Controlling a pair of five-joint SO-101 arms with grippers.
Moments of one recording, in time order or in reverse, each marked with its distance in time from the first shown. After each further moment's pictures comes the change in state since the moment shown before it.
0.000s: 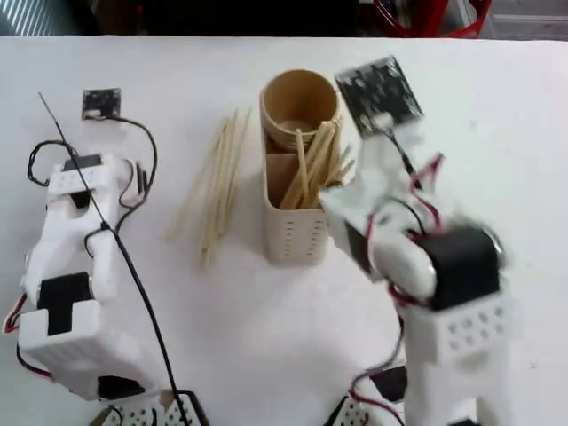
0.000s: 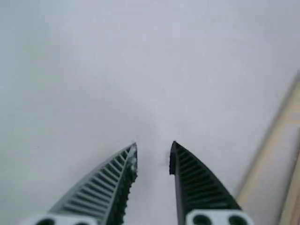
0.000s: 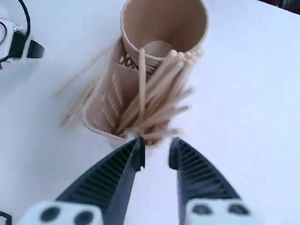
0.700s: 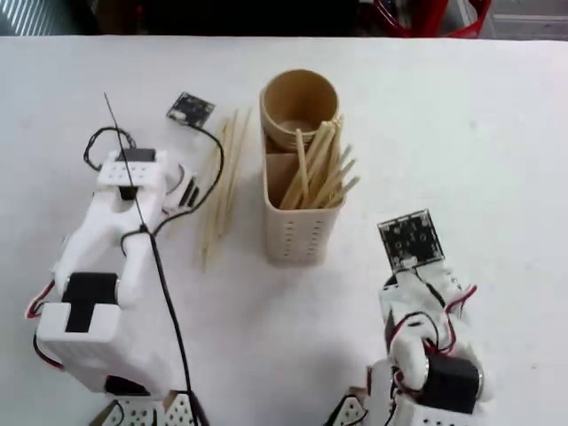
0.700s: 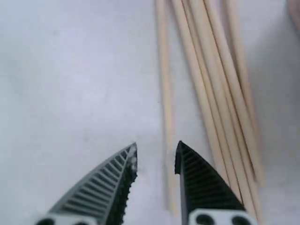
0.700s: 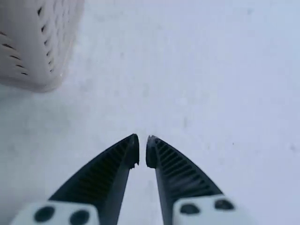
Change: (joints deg) left arm 13.2 -0.2 -1.2 6.2 -16.4; right arm 25.8 -54.9 68.4 -16.5 19.8
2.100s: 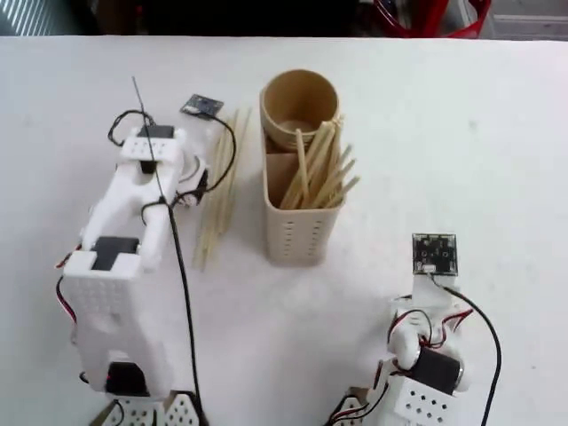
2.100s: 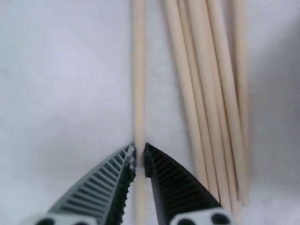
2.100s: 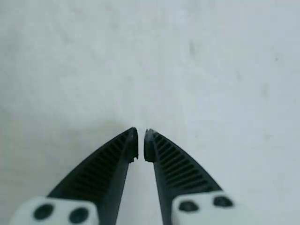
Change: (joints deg) left arm 1.5 20.5 -22.9 15.9 7.2; right arm 11.3 -9.7 31.7 -11.4 -8.7
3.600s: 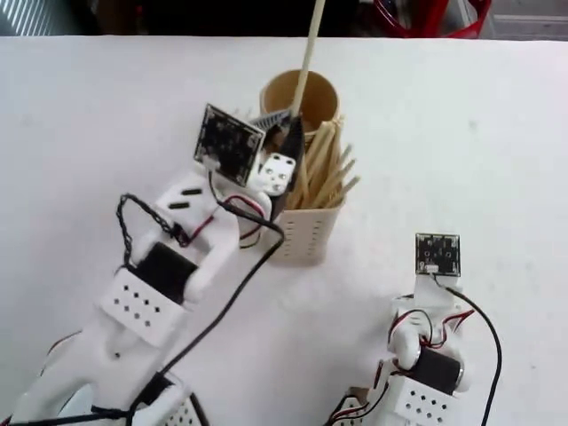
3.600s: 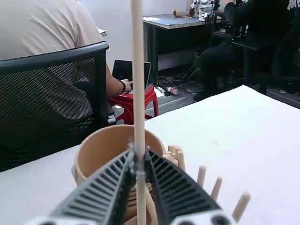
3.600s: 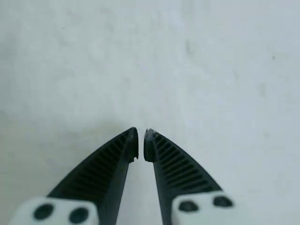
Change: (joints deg) left arm 31.2 -74.8 47.0 -48.6 15.5; right arm 0.3 0.0 0.1 -0.1 -0.4
